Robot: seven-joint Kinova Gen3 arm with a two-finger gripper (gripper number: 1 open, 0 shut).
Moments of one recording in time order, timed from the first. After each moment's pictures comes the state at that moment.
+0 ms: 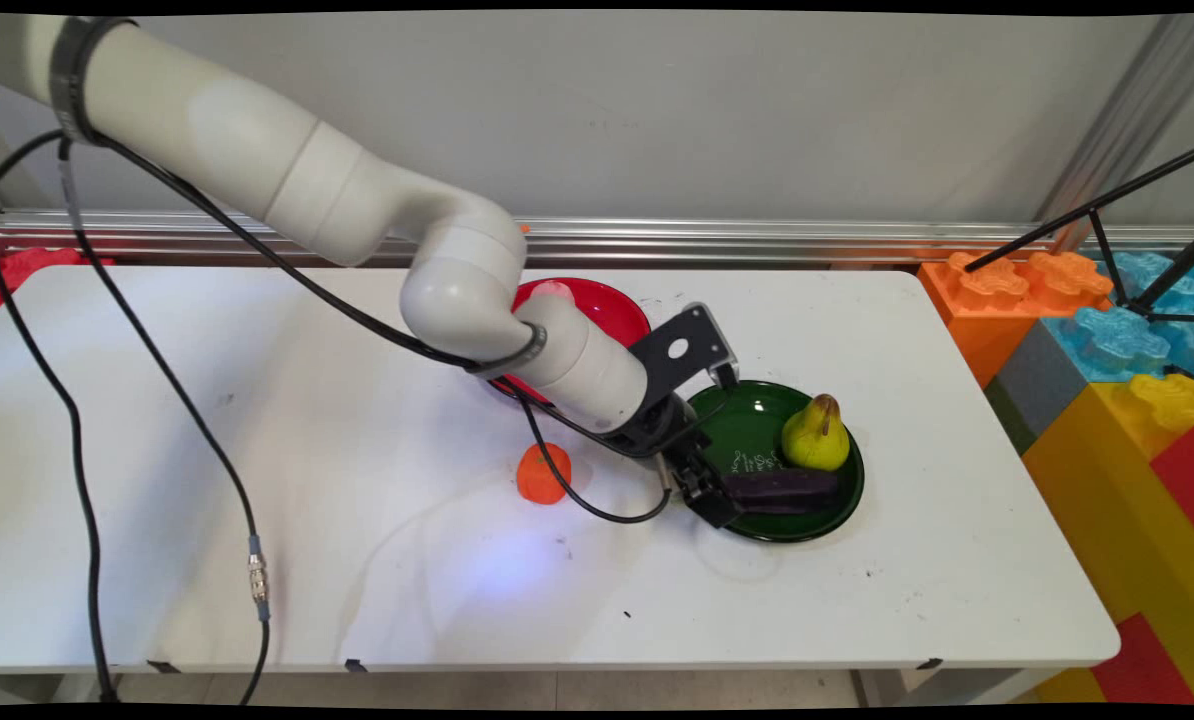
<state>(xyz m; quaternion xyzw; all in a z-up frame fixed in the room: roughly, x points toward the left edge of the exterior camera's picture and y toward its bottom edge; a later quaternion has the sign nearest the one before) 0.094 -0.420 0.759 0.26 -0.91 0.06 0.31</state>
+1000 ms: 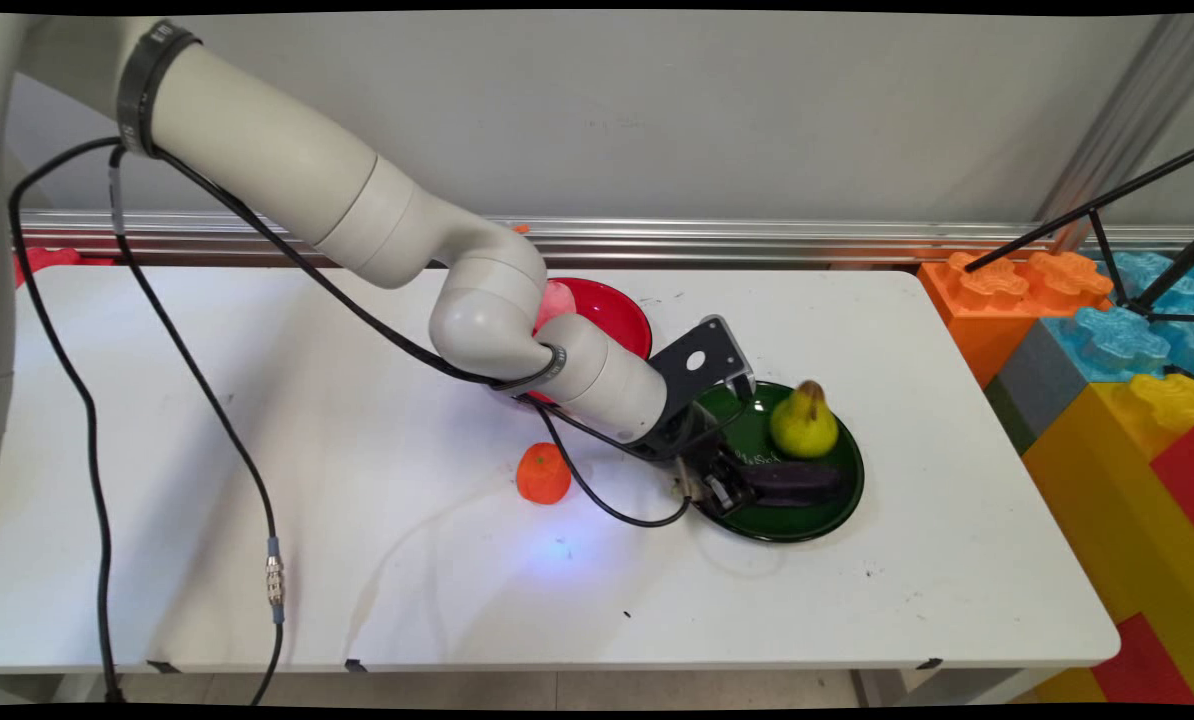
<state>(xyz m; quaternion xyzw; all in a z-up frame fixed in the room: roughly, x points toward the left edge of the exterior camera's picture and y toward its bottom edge) 0.080 -0.431 0.734 0.25 -0.91 0.05 0.33</state>
